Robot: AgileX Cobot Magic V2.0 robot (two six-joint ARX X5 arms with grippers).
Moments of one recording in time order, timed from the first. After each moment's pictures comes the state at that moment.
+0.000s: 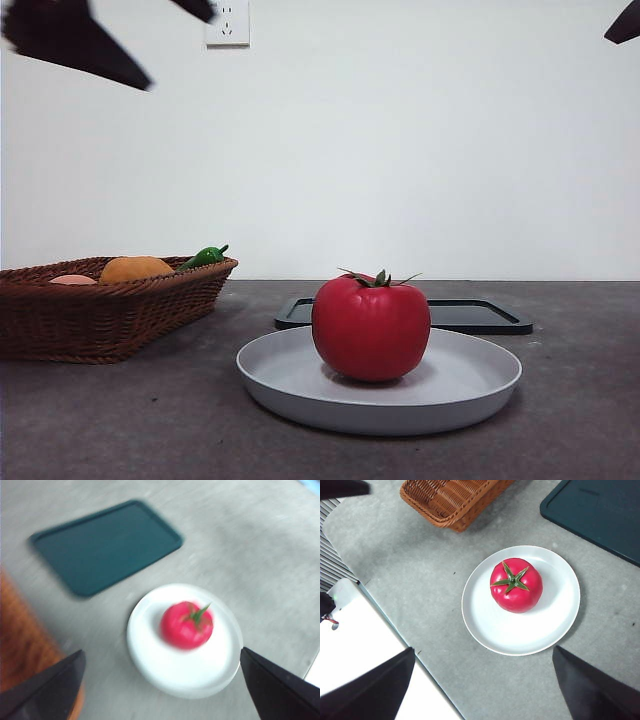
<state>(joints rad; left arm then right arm) -0.45 1.03 0.99 -0.59 0.38 0.05 0.33 0.85 1.02 -0.98 -0.55 -0.06</state>
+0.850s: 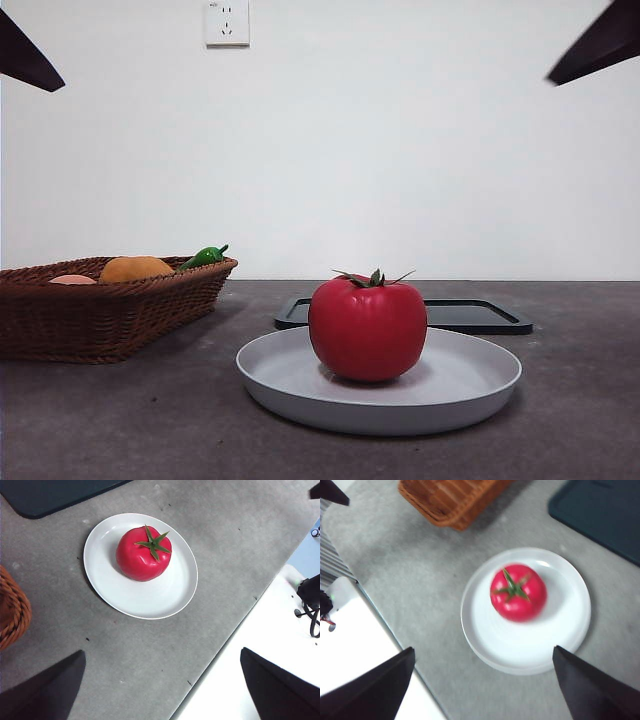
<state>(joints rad) -0.42 0.93 0.99 -0.91 0.53 0.09 0.39 1.00 1.02 -0.86 -0.55 -0.05</state>
